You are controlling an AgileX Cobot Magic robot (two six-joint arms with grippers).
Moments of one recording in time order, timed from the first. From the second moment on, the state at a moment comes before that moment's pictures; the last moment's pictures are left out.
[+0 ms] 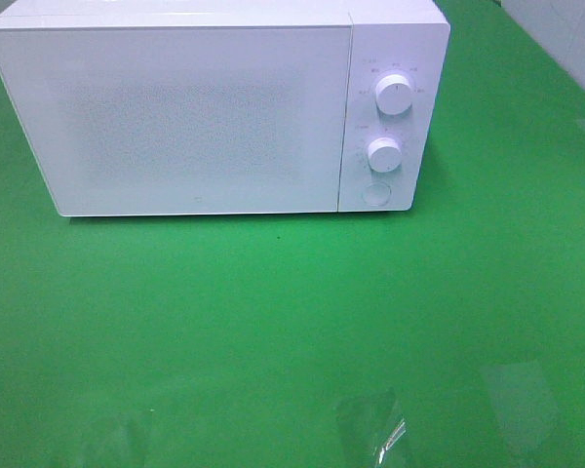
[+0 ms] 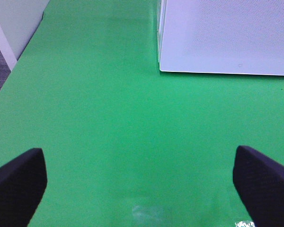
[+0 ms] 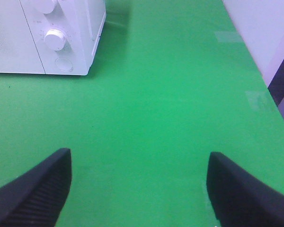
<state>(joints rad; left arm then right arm) 0.09 0.00 -0.52 -0.09 1.09 0.07 0.06 0.00 -0.50 -0.08 0.97 0.12</state>
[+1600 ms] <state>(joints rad) 0.09 0.00 -0.52 -0.09 1.09 0.07 0.06 0.42 -0.35 -0.06 0.20 0.12</state>
